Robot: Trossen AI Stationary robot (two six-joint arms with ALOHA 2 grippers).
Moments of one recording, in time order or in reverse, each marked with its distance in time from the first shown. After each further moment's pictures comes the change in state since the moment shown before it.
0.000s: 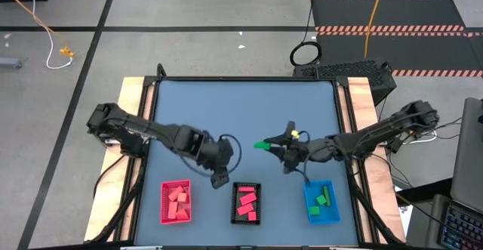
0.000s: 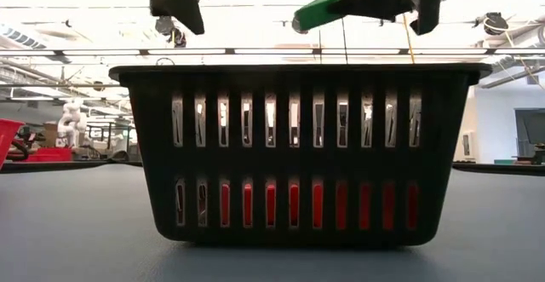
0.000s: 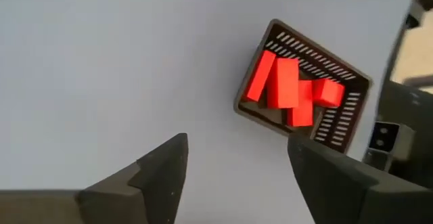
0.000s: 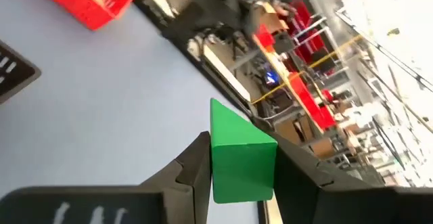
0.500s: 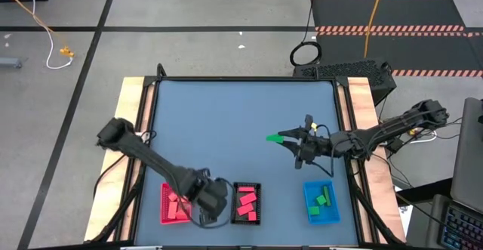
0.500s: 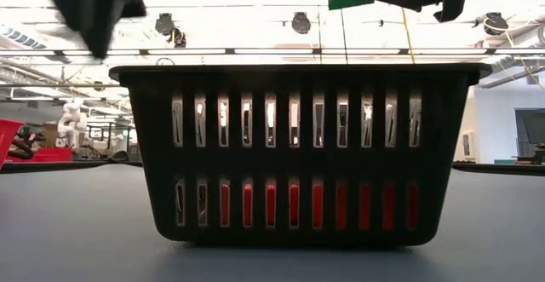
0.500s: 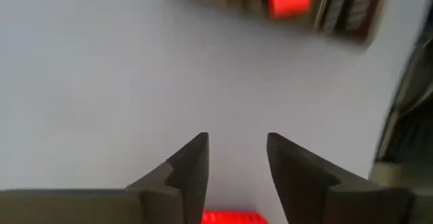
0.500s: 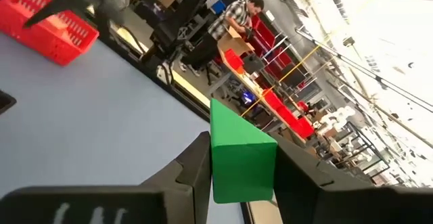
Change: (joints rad) left arm -0.291 0.190 -0.001 -0.027 -0.052 -0.079; right arm 0.000 -0.243 -0.186 0.141 0.009 0.007
